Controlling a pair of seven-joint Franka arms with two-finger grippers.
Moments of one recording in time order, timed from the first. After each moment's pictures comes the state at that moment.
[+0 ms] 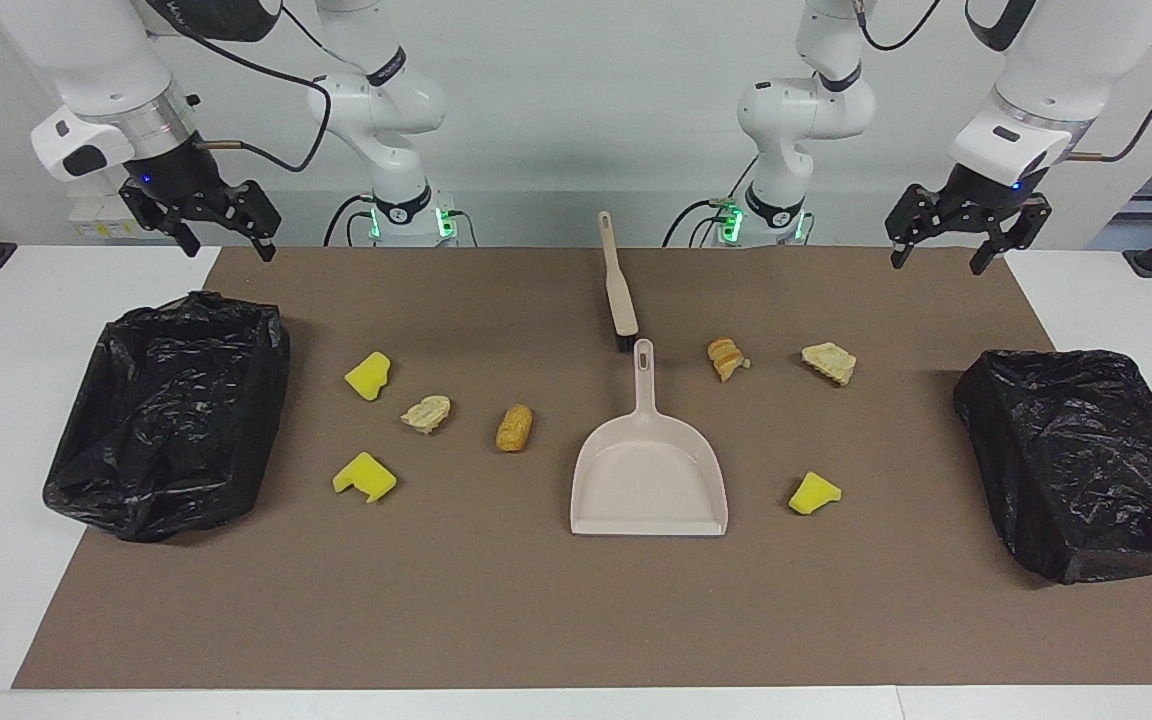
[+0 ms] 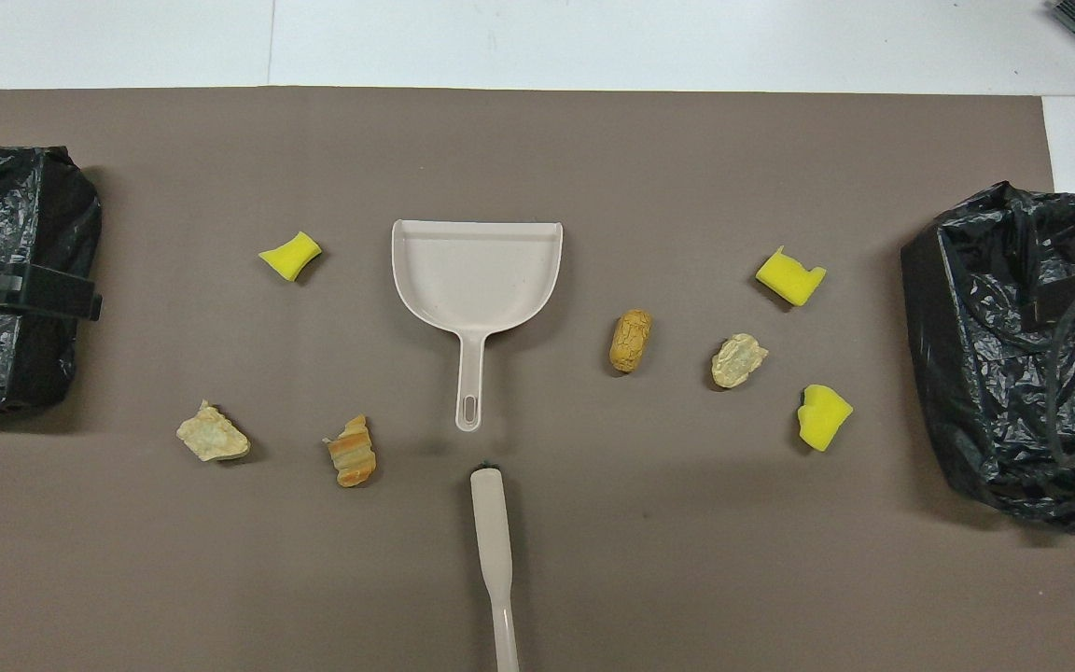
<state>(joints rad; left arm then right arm) -0.06 -0.02 -0.05 -1.54 -0.01 1.56 0.06 -0.02 -0.01 -0.08 -1.53 0.02 1.49 0.02</state>
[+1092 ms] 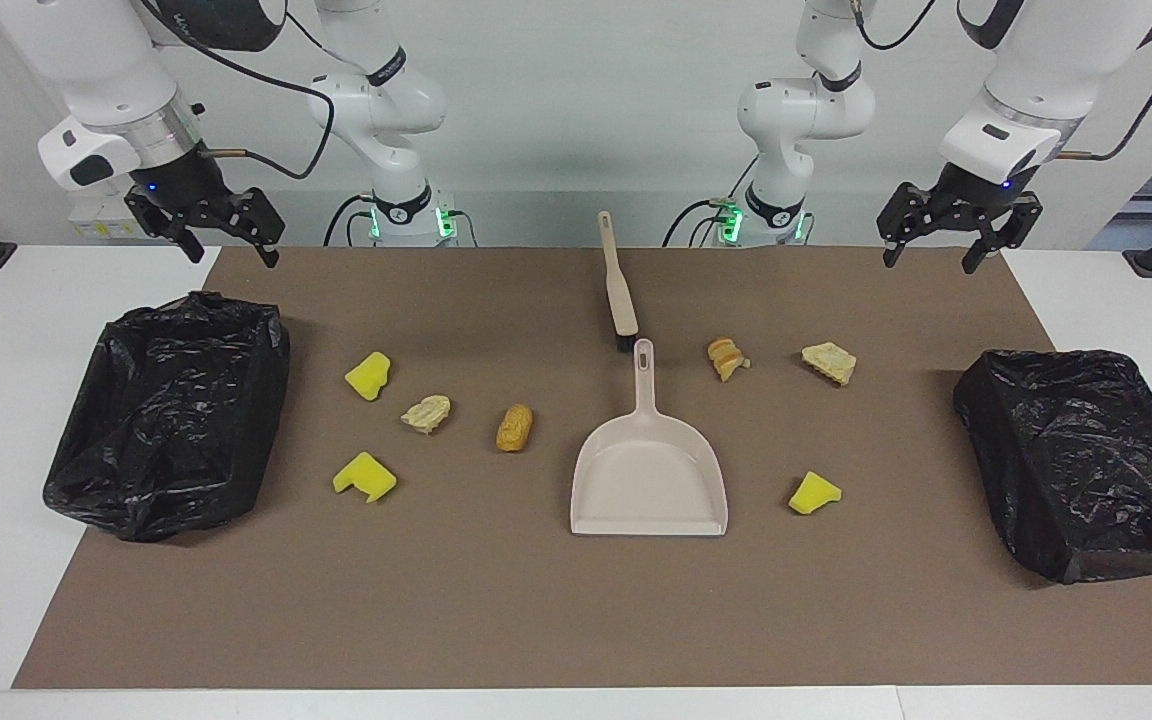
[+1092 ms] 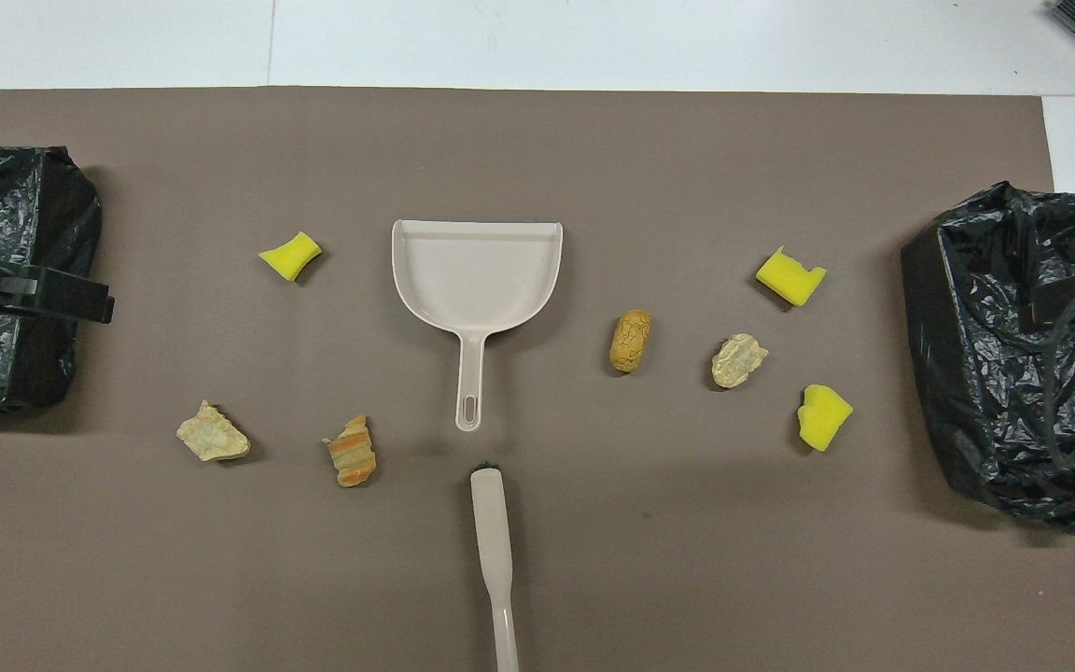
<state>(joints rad) -0.06 -0.02 -0.07 -1.54 -0.01 1.56 0.03 0.00 -0.01 -0.07 -1.57 0.02 1.54 0.02</state>
